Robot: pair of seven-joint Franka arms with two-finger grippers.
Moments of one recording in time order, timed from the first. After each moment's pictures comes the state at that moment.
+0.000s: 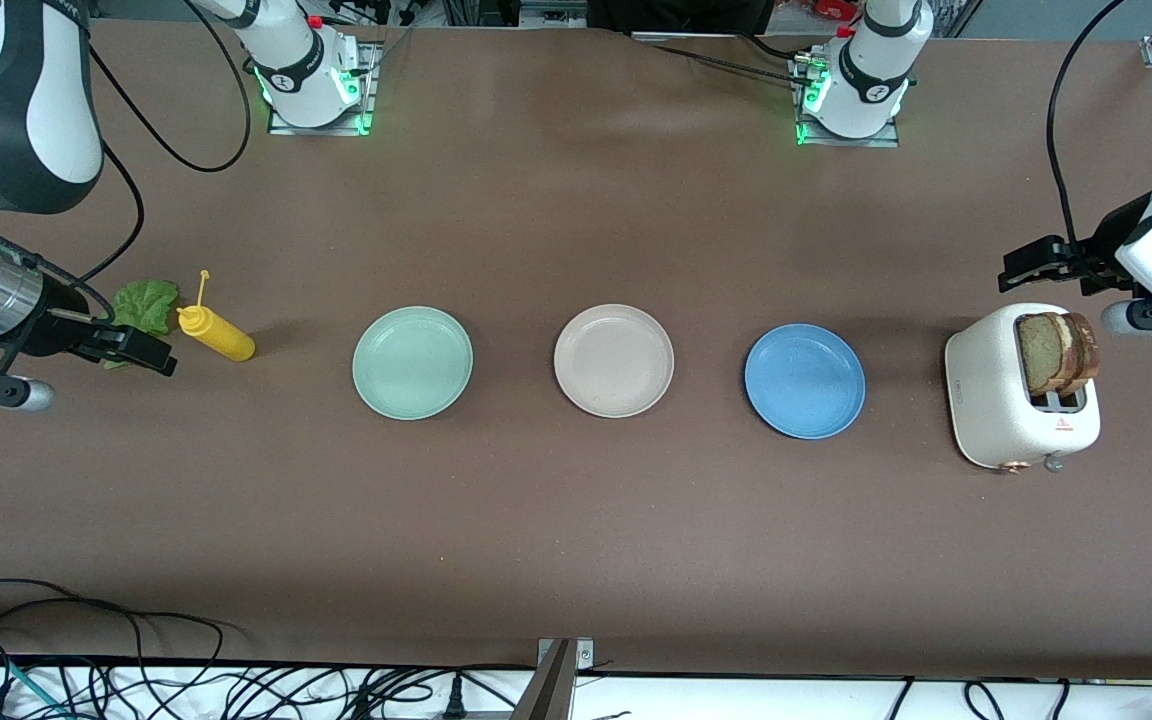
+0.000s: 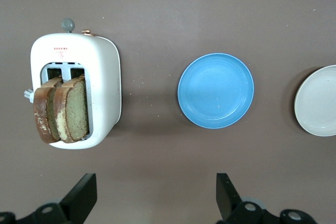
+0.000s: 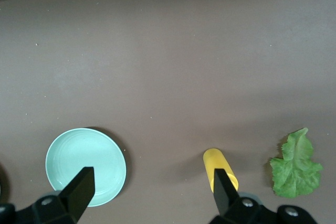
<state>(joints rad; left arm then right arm) 0.04 0.13 -0.04 -1.53 -0.03 1.53 0.01 0.42 0.28 -0.46 -1.55 0.17 1.84 0.11</state>
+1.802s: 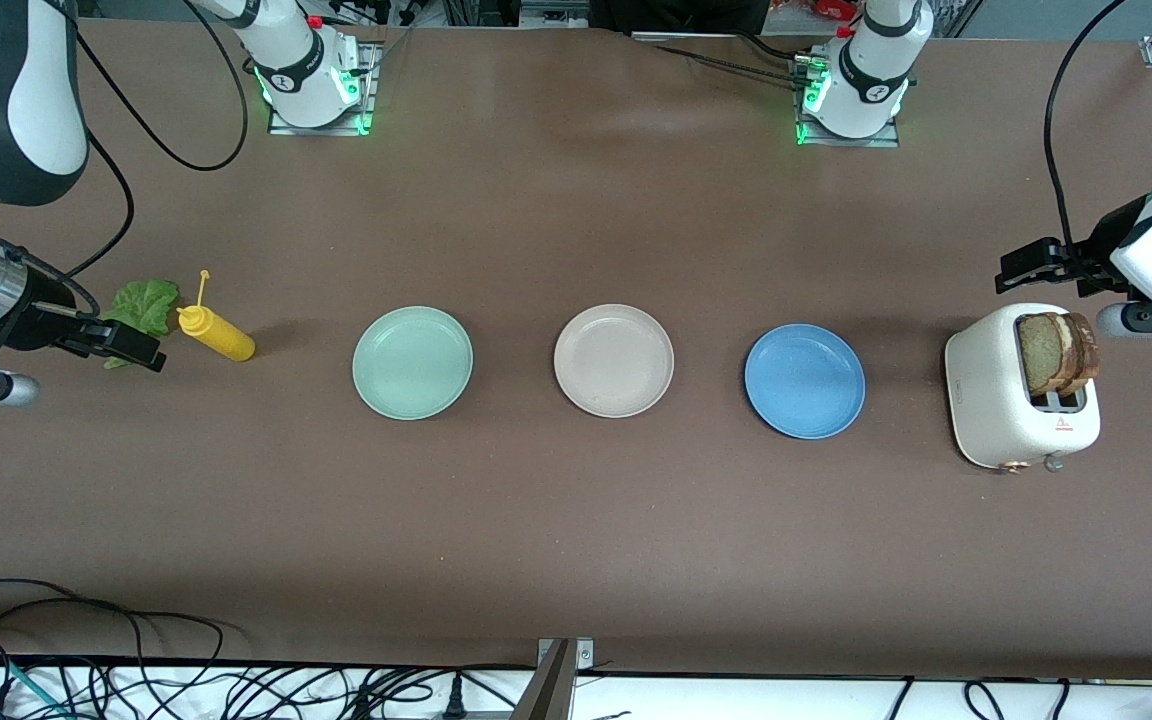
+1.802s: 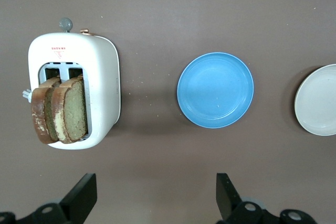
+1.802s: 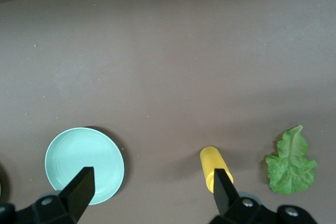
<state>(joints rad) 0.04 0.14 -0.04 -1.53 -0.03 1.53 0.01 0.42 0.27 -0.47 -1.55 0.17 1.82 0.11</state>
